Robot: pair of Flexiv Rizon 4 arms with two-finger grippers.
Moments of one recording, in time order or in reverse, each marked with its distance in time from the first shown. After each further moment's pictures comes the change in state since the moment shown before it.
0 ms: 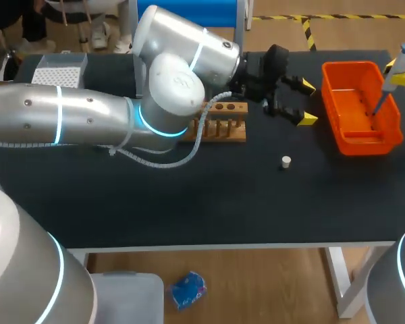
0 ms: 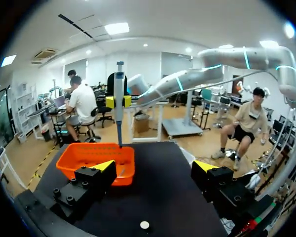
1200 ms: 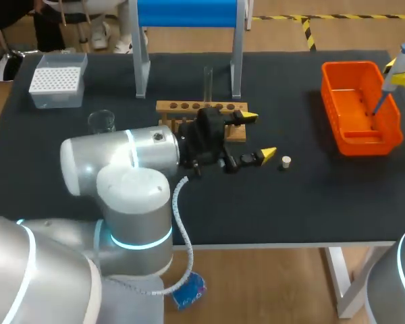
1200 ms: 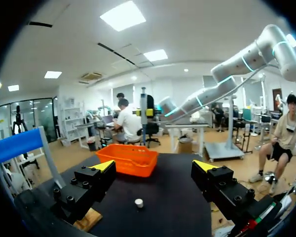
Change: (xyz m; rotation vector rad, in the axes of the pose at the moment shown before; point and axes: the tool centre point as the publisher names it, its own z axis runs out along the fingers) left arm 0.086 0.048 -0.084 0.239 -0.516 -0.032; right arm 0.000 0.000 0.000 0.000 0.000 0.000
